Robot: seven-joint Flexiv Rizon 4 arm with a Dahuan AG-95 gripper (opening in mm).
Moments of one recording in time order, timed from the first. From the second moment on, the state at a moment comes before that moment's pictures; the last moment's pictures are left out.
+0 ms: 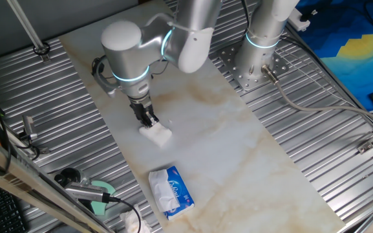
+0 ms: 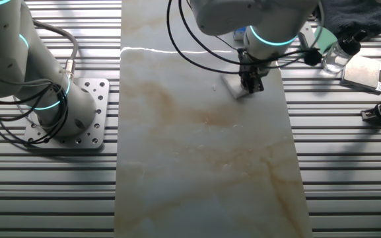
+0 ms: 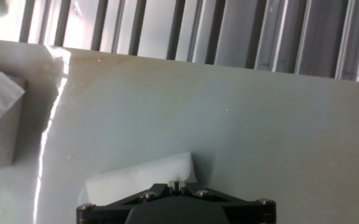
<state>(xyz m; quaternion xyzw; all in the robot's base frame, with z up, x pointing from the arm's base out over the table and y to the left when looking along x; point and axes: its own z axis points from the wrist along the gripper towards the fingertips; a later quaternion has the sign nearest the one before) 0.519 0.088 0.027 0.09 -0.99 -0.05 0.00</state>
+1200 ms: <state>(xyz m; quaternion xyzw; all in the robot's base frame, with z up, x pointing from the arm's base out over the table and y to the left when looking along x) 0.475 0.108 0.024 0.08 -1.00 -0.04 0.01</state>
